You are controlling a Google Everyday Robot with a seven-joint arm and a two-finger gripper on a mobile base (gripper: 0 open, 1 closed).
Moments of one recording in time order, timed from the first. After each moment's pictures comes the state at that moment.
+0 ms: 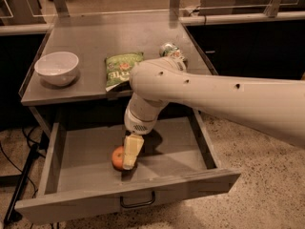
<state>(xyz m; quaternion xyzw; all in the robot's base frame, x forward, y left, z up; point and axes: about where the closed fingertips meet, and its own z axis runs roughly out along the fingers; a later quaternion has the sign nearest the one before) 0.512 0.068 0.712 -0.70 0.69 0.10 0.15</state>
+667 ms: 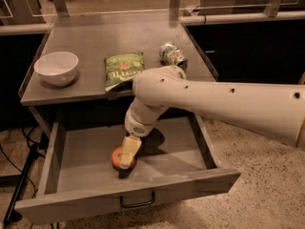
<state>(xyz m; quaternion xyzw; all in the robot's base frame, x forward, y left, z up) 0.529 0.074 0.685 -0.67 0.71 0.11 0.17</state>
